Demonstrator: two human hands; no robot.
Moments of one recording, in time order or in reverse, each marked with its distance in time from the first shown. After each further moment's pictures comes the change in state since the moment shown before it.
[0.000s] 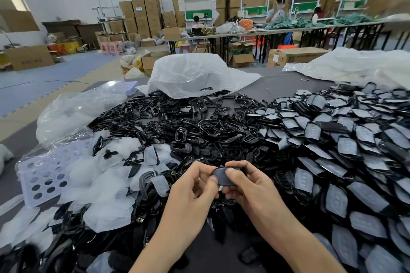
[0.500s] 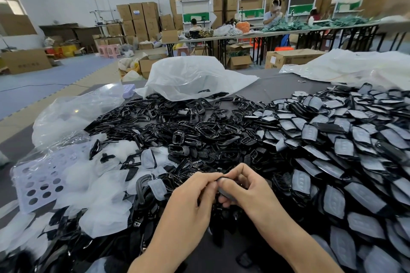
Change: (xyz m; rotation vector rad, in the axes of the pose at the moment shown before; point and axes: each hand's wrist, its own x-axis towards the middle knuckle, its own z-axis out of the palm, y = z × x) left_hand -0.004 -0.004 -0.001 0.347 -0.022 0.227; right_hand -0.003 -0.003 -0.006 -0.298 -0.010 -0.031
